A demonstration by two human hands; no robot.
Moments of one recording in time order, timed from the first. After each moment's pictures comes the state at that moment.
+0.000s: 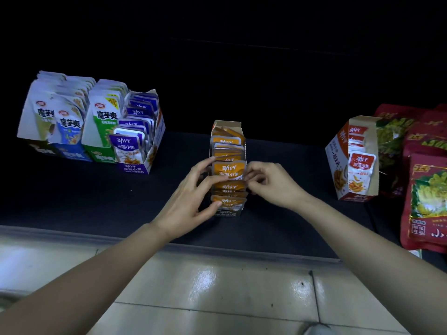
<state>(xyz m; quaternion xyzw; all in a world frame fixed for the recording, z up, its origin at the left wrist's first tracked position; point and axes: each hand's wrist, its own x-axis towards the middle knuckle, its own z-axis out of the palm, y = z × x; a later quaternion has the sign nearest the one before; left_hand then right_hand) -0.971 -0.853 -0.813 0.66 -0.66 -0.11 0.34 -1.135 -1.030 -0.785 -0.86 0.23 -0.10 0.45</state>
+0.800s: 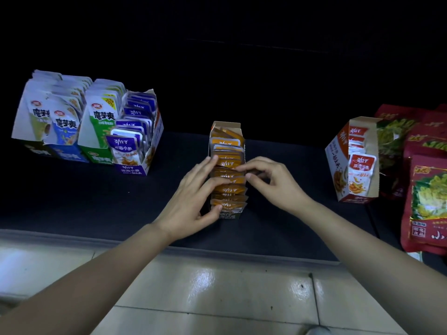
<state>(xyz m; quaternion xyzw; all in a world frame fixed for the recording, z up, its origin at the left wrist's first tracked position) -0.971 -0.860 -0.812 0.66 -0.69 -0.05 0.29 -1.140 -1.032 -0.787 -0.86 0.17 -0.21 0.43</state>
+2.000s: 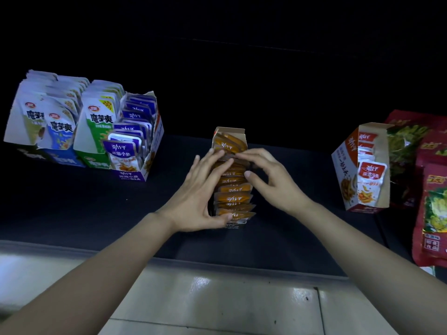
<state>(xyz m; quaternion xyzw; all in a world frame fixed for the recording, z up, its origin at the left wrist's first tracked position) -0.952 -0.891 -0.804 0.66 -0.70 -0.11 0.25 -1.117 -1.050 -0.794 -0.88 0.15 -0.21 0.40</state>
